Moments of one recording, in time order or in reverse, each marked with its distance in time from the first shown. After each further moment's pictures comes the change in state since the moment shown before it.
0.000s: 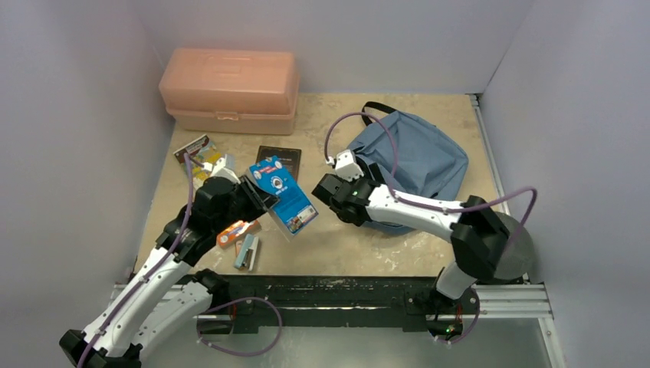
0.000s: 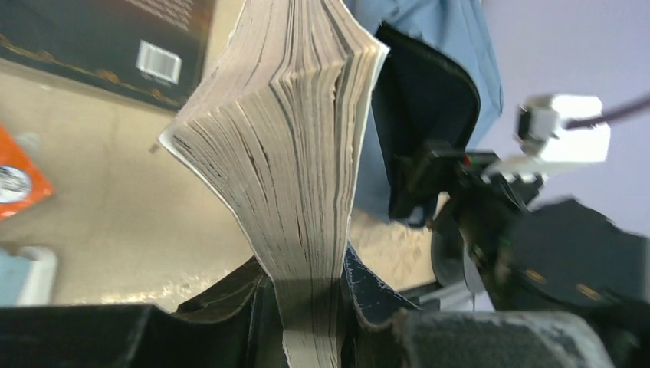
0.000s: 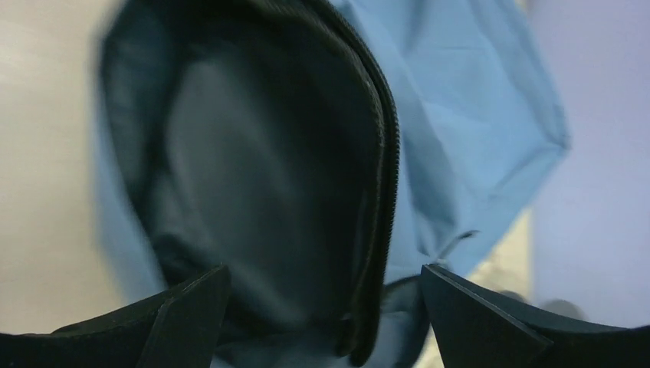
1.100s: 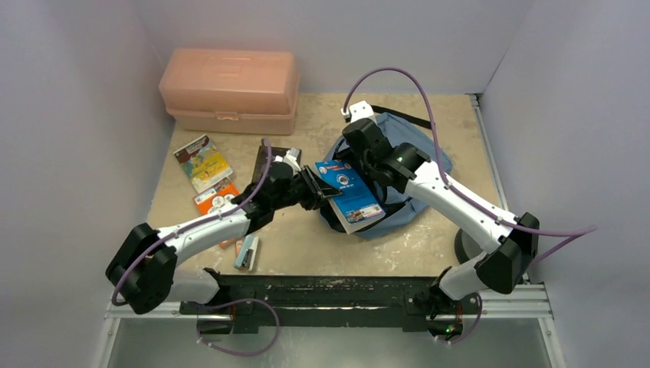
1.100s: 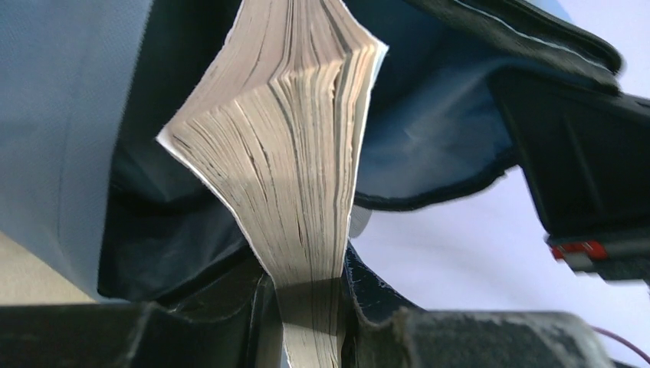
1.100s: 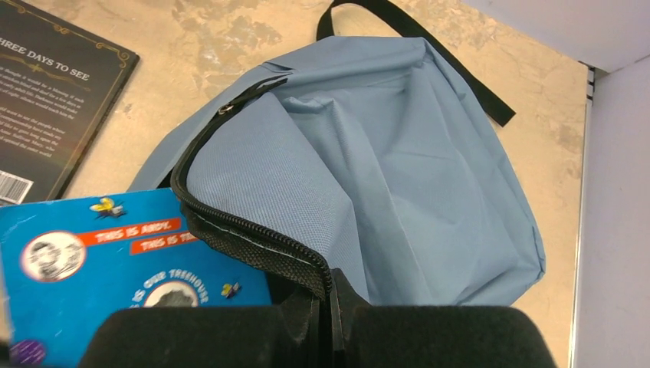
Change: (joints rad) left arm -0.182 0.607 -0.048 0.762 0.304 -0.365; right arm -0.203 -0.102 0.264 0.000 -0.296 -0.319
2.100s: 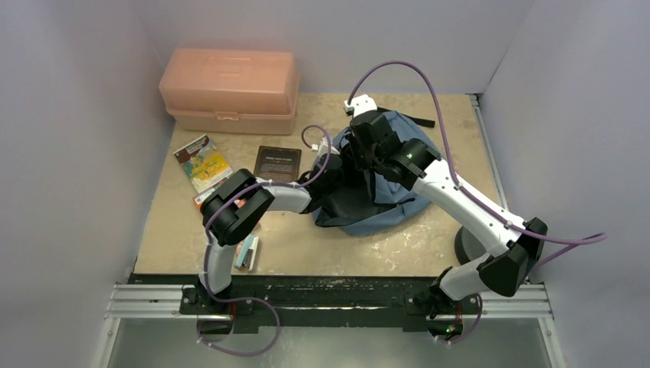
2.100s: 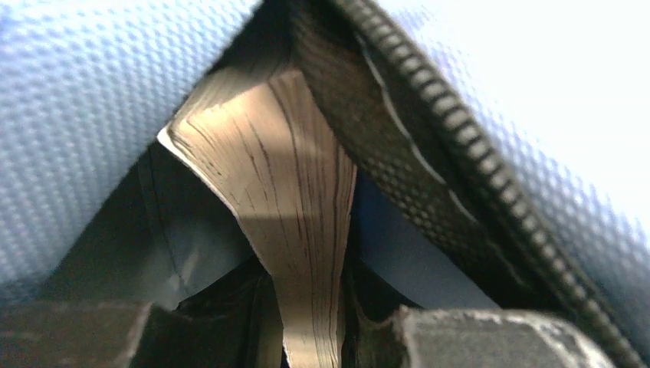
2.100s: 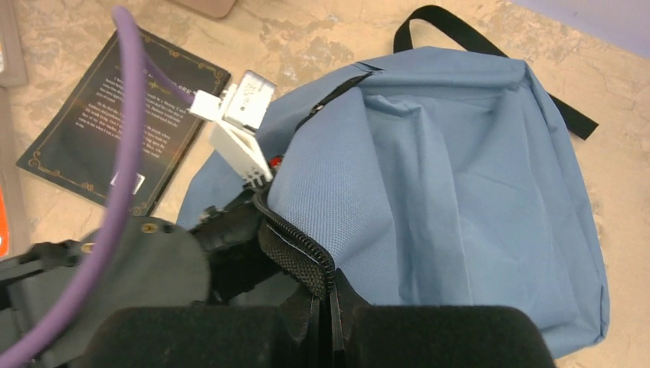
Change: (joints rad) left arm -0.086 0.708 0.337 0.535 -0.318 -0.035; right arm -0.016 -0.024 0.052 -0.008 -0.200 0.038
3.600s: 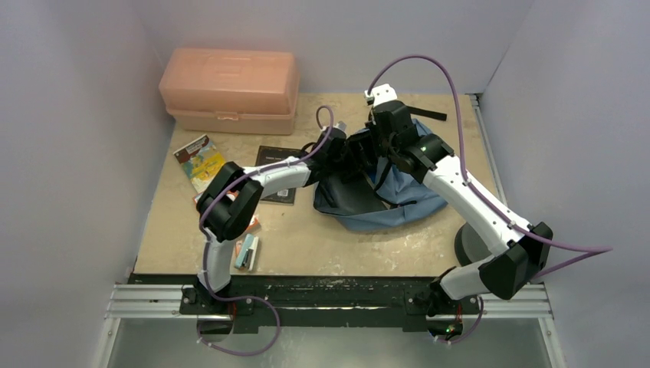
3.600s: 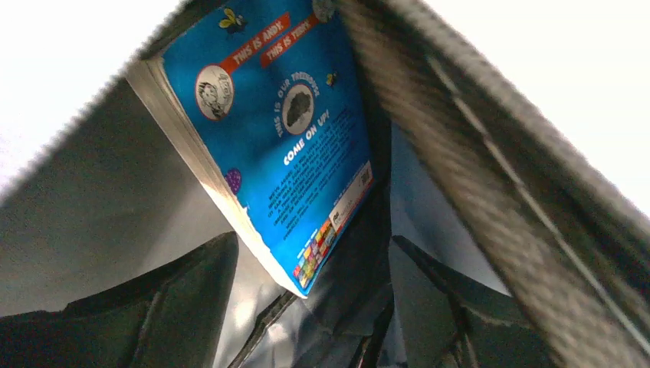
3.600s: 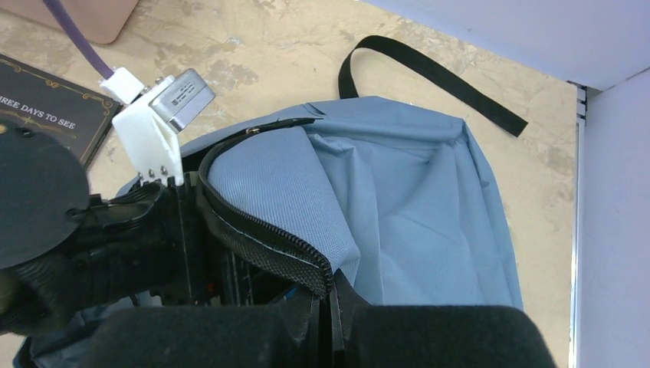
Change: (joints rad) left arm 0.085 0.056 0.360 -0.658 0.303 0.232; right arm -0.170 -0.027 -0.056 0.100 0.036 -0.146
